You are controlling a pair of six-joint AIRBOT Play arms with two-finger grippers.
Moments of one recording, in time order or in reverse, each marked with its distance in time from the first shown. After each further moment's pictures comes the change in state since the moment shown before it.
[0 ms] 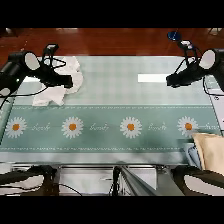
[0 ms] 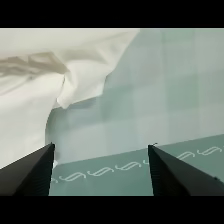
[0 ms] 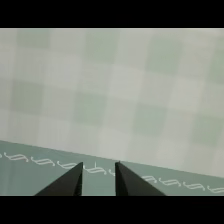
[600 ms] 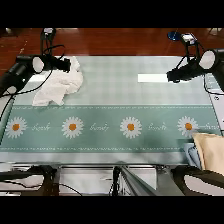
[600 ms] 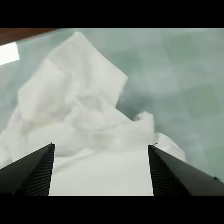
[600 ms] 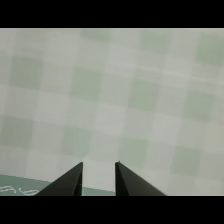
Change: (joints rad) left arm 0.017 -0.074 0.002 0.161 0.545 0.103; right arm -0.001 0.000 0.000 -0.037 -0.104 -0.004
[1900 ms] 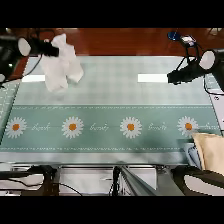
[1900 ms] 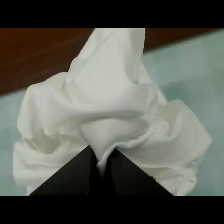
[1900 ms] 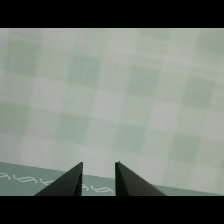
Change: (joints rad) left arm 0.026 0.005 0.279 0.079 -0.170 0.012; right arm 0.000 0.000 0.000 -0.024 0.061 0.000
